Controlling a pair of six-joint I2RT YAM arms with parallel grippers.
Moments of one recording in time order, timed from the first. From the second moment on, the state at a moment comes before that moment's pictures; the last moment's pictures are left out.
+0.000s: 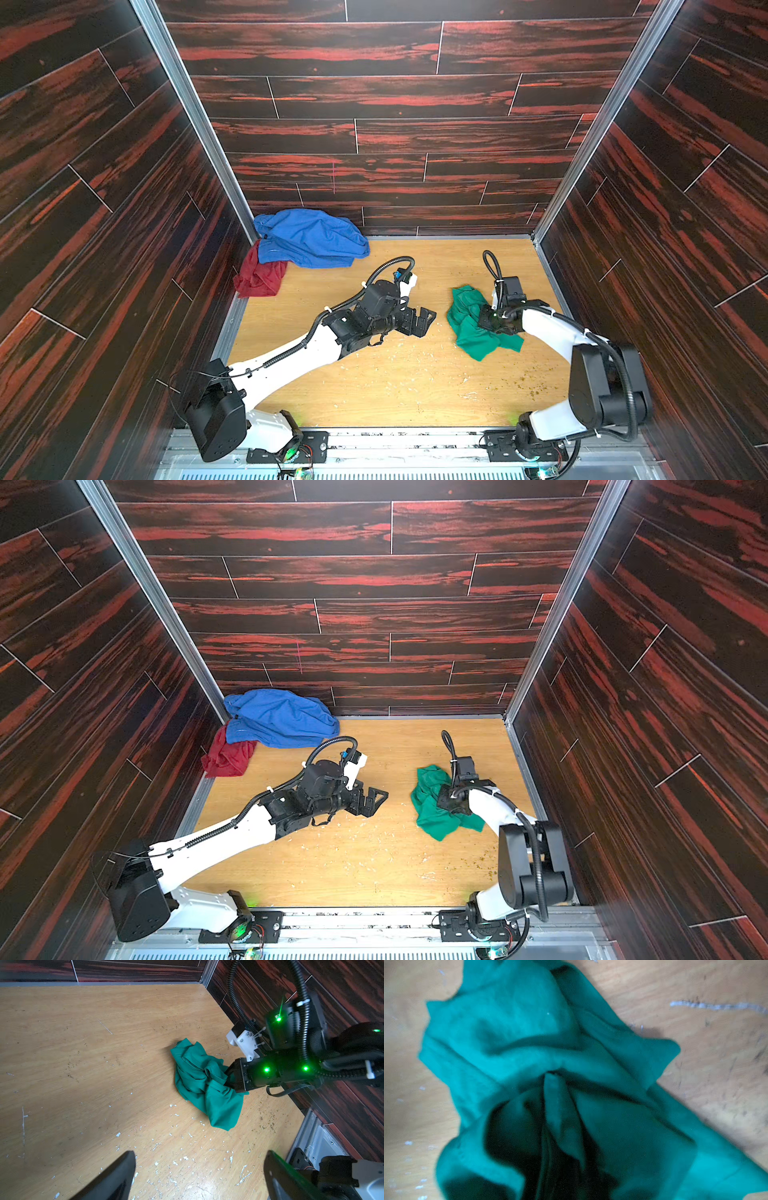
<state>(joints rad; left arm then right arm) -0.84 1.39 1.06 -0.19 0.11 -0.43 0.15 1.52 0.87 -0.50 -0.03 0.38</state>
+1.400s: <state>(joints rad) -0.84 1.39 1.03 -0.18 0.10 -0.42 0.20 1.77 1.08 -0.59 0.01 0.33</state>
